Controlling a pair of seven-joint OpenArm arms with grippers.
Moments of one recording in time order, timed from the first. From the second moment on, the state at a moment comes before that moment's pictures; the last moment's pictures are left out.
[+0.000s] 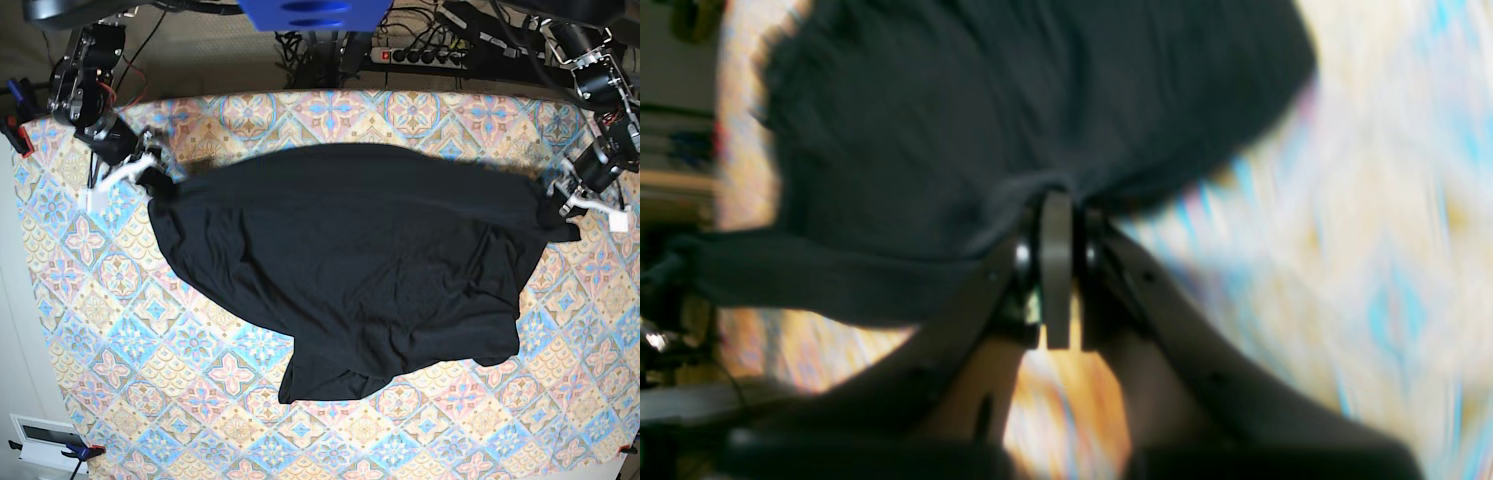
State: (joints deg) left arm 8.3 -21.7 -39.2 85.9 -69.4 -8.2 64.8; right arm -18.0 14.9 25.3 101.0 59.8 16.4 -52.6
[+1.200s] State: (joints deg) left arm -8.1 -12.9 -39.4 68.9 -52.5 -8.0 47.0; right arm 1.2 14.8 25.2 77.1 55.2 16.4 -51.9
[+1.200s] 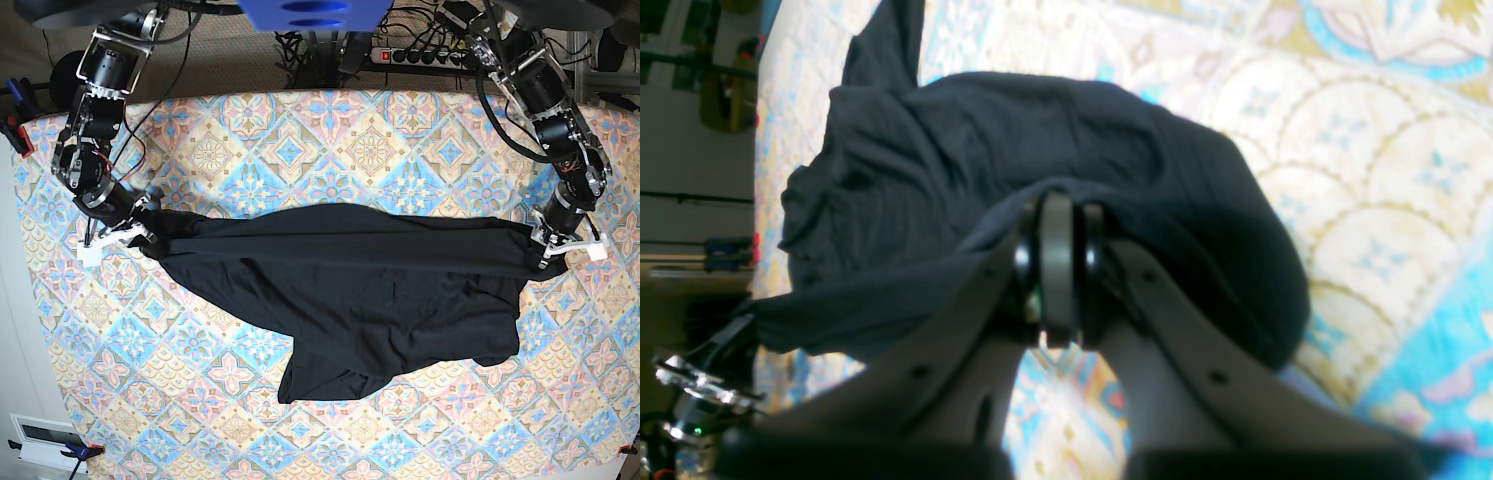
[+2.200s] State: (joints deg) left arm -8.9 -19.7 -33.8 61.6 -57.4 -7.8 48.3; right arm -3.4 14.8 25.2 78.4 54.8 16.1 -50.1
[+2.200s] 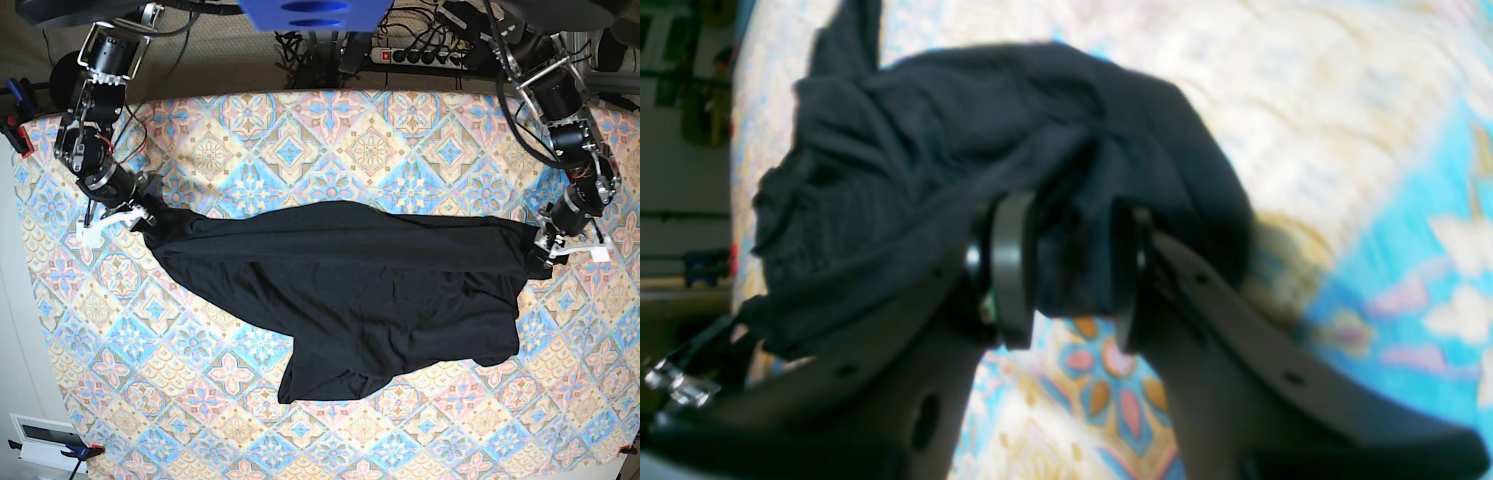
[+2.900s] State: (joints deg) left arm -4.6 -18.1 -33.5 61.7 -58.7 -8.3 47.5; right arm -8.2 15.0 25.1 84.5 55.0 16.2 -50.1
